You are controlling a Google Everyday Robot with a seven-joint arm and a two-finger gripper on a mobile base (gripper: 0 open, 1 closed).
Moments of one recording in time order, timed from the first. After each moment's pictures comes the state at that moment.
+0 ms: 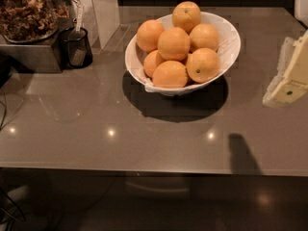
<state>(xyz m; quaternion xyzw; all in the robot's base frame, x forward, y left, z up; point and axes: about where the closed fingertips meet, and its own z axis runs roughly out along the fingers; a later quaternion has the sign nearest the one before) 0.421 -0.187 1.054 -0.60 0.75 -0.10 0.25</state>
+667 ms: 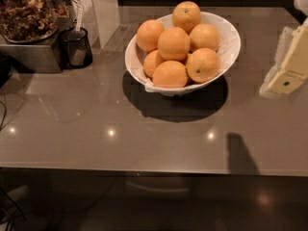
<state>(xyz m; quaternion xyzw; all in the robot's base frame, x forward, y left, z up) 0.428 -0.182 1.065 -0.60 0.75 -0.11 0.26</state>
